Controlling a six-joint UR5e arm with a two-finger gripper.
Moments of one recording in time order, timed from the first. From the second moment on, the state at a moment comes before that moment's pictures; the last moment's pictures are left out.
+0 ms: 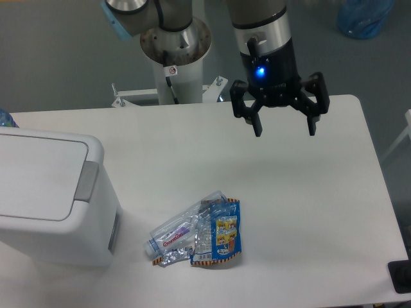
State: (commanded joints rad) arm 2.53 -1.67 -1.46 -1.07 1.64 0.84
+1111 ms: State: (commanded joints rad) arm 2.51 -1.68 -1.44 -1.07 1.36 0.37
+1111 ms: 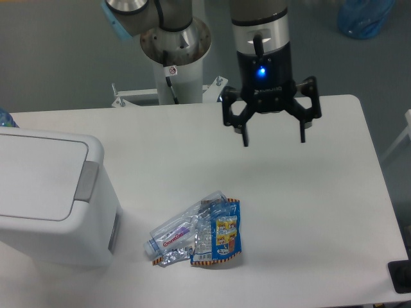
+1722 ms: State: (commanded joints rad) arm 2.37 -1.74 -1.45 -1.07 1.32 0.20
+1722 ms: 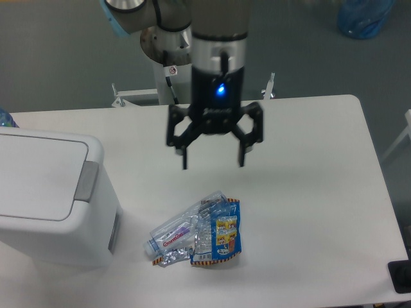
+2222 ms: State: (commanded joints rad) arm 2.24 -1.75 -1.45 -1.07 1.32 0.13
